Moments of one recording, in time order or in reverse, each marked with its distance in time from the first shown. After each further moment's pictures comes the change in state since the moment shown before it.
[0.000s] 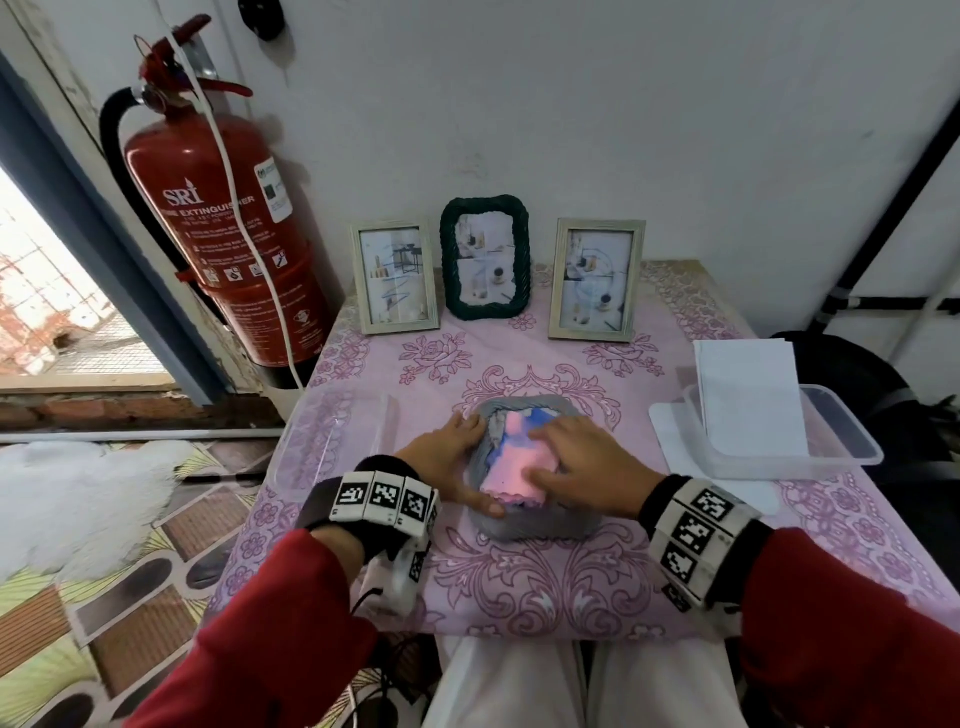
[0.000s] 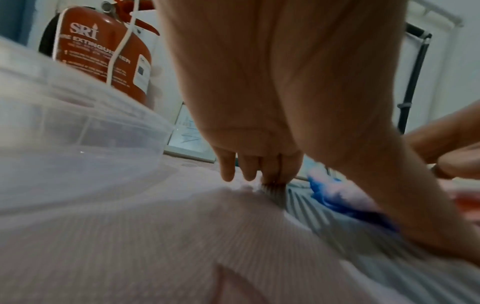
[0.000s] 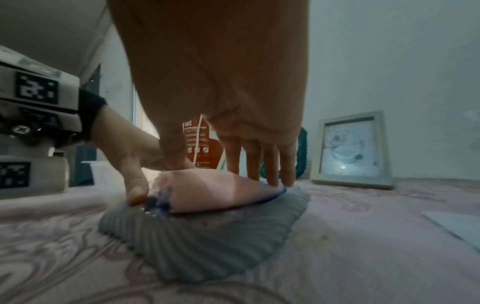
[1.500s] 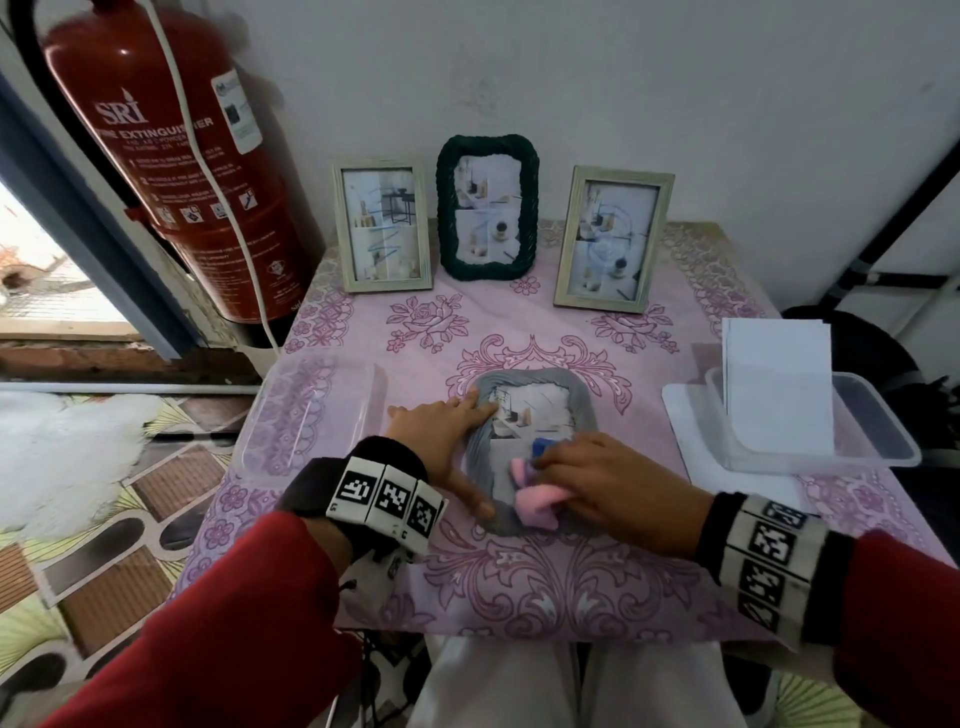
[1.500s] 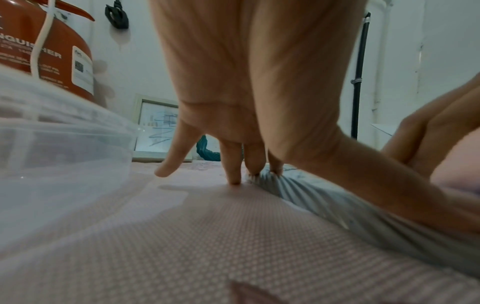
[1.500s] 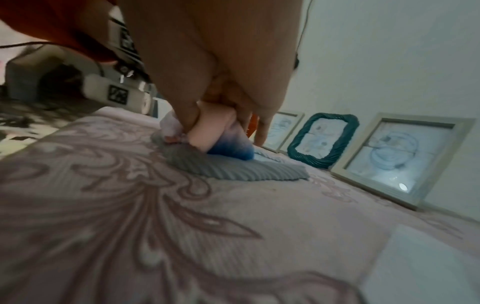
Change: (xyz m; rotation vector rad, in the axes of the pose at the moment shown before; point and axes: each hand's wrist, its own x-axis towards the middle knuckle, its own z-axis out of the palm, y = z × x) left_hand 0.011 -0.004 -0.001 0.309 -0.058 -0.039; right_hand -0.018 0.017 0.000 -0.200 -0.096 -0.456
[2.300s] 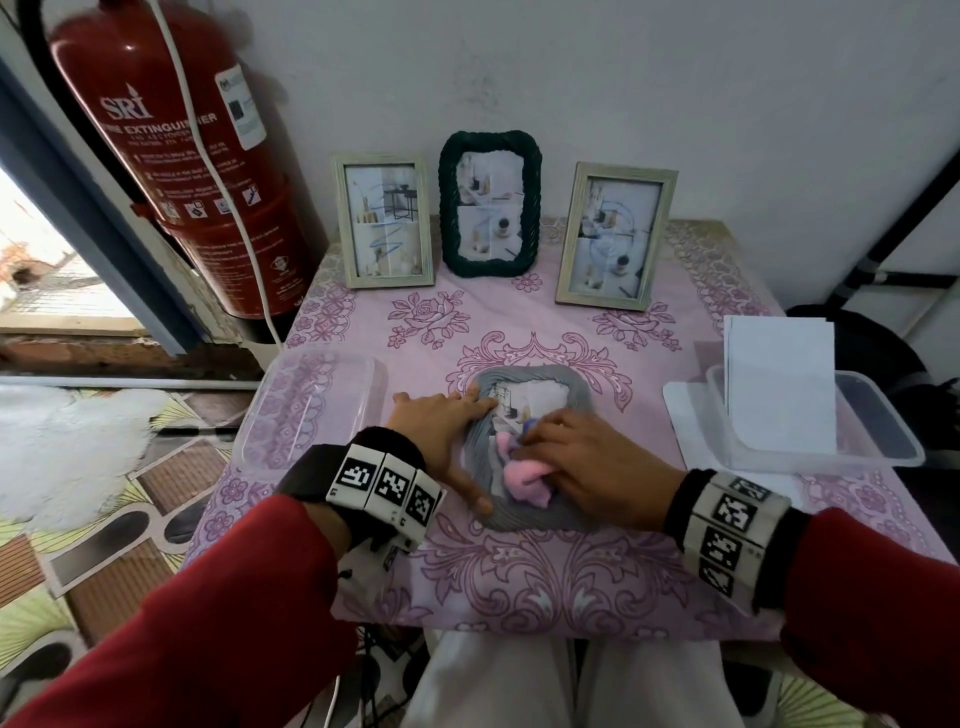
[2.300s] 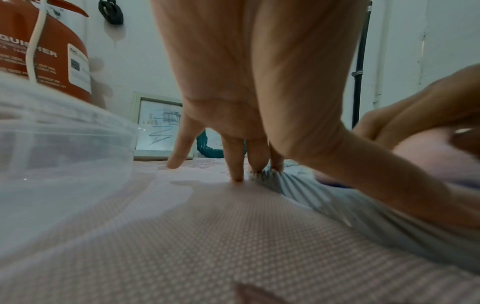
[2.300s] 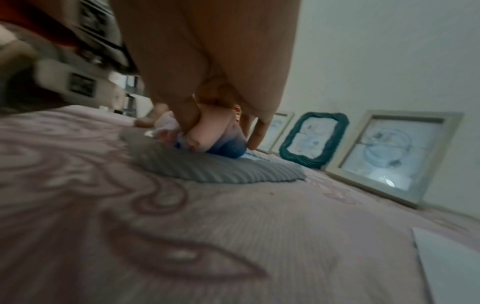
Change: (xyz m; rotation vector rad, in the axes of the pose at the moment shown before) left_hand -0.004 0.006 -0.008 0.034 -0.038 -0.051; right_hand 0.017 0.009 0.006 -0.075 -0.020 0.080
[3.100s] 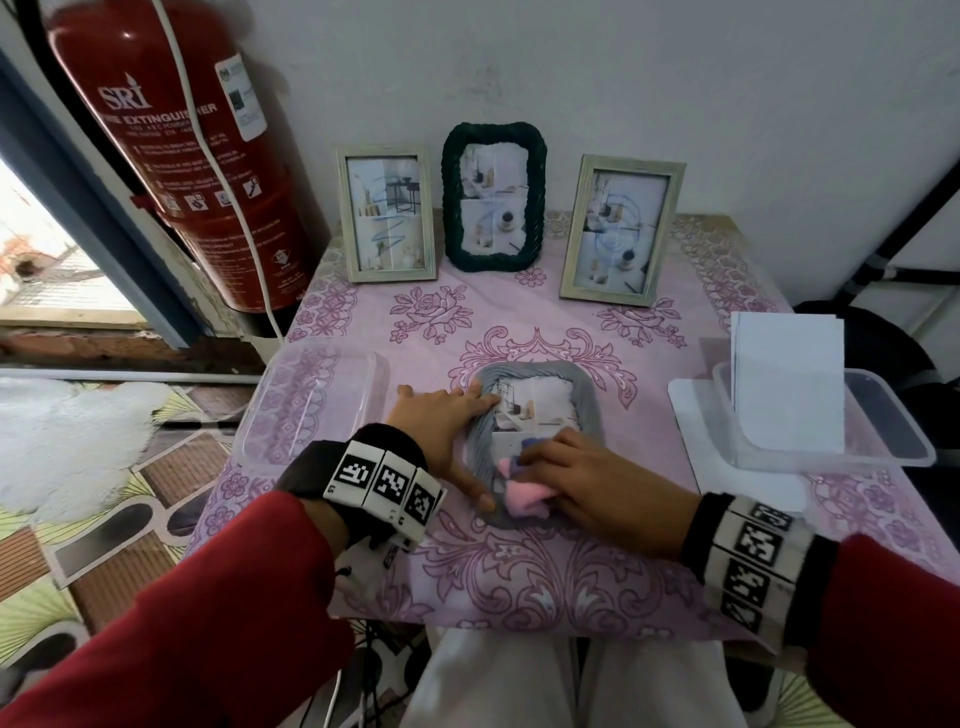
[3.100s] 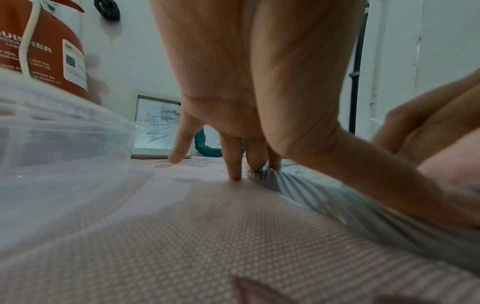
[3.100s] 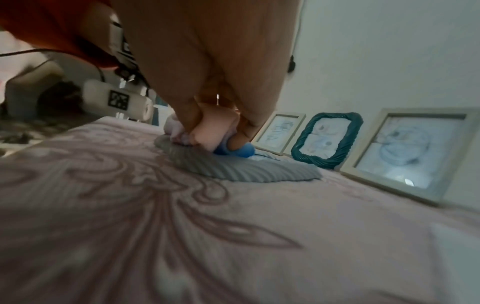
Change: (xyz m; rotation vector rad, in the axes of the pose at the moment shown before) left_hand 0.003 -0.001 0.002 0.053 0.015 0.002; right_hand -0.010 -0.015 0.003 0.089 0.050 -0.134
